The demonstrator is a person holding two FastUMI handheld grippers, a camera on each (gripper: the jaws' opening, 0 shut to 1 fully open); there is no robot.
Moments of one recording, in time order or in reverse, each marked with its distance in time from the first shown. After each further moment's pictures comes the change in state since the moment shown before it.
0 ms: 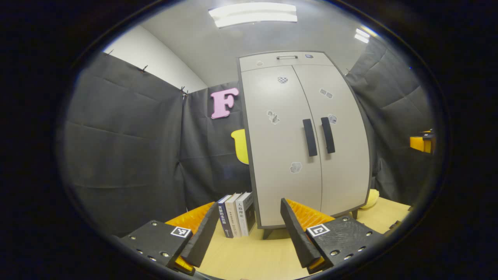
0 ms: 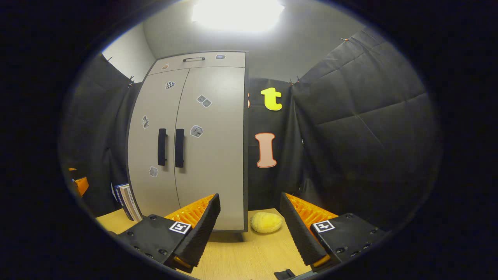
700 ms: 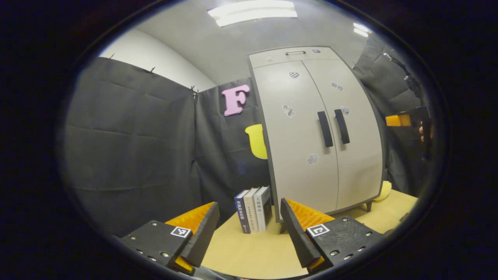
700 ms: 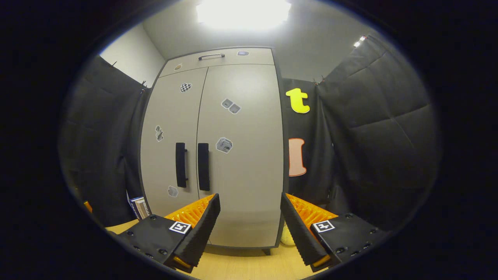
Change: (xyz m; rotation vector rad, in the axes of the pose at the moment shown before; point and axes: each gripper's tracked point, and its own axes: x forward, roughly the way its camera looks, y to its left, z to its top) left arm -0.017 0.050 -0.014 0.041 0.034 0.107; right arm 0.089 0.095 0.043 0.030 -0.020 0.162
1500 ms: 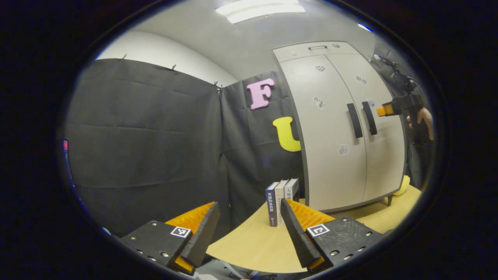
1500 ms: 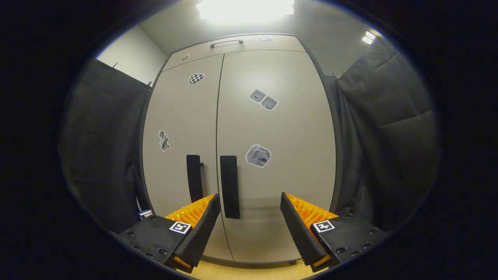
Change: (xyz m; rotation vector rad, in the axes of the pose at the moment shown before) left arm -0.019 0.070 -0.022 0.014 0.057 0.184; right arm 0.104 0.074 0.011 0.019 0.017 0.082
